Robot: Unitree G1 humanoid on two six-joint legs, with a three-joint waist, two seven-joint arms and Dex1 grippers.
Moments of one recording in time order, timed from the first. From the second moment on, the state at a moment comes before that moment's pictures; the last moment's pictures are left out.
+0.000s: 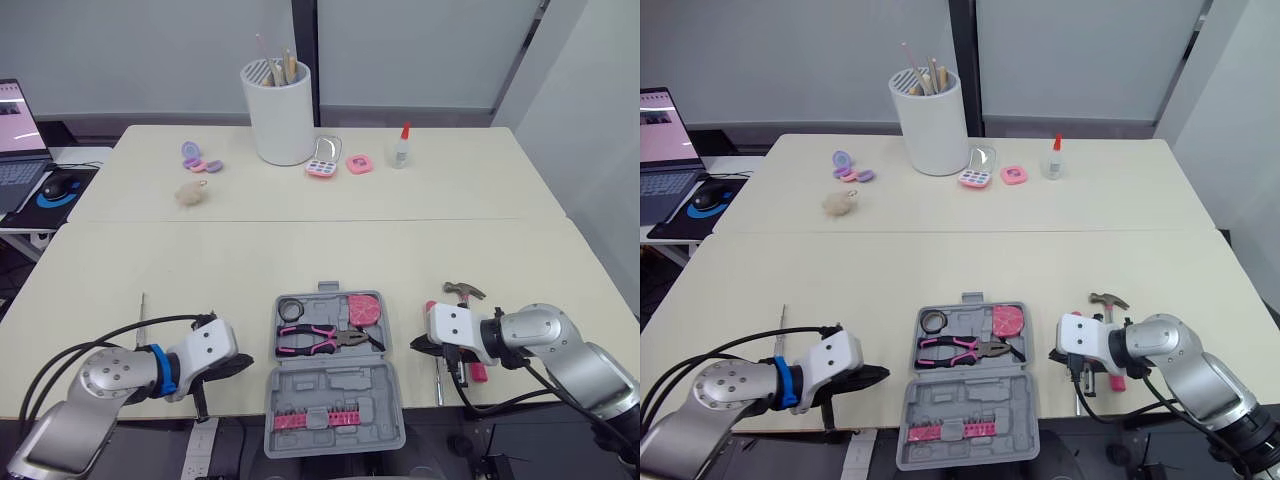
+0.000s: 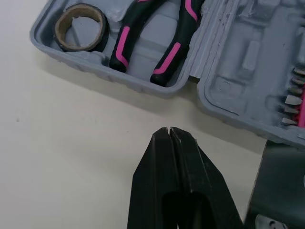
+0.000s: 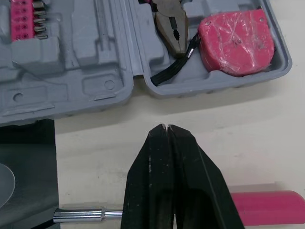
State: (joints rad) left arm 0.19 0.88 0.00 -0.34 -0.11 0.34 -0.98; right arm -0.20 -0.84 0.35 -0.34 0.03 0.42 1.06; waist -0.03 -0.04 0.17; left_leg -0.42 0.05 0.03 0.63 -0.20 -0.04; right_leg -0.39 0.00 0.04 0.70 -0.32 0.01
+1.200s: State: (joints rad) left arm -0.07 0.67 -0.19 -0.12 0.02 0.37 -0.86; right arm -0.34 -0.58 0.47 -0.01 -0.15 0.32 0.99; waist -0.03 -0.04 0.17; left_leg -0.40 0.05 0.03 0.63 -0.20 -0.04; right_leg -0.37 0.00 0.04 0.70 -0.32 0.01
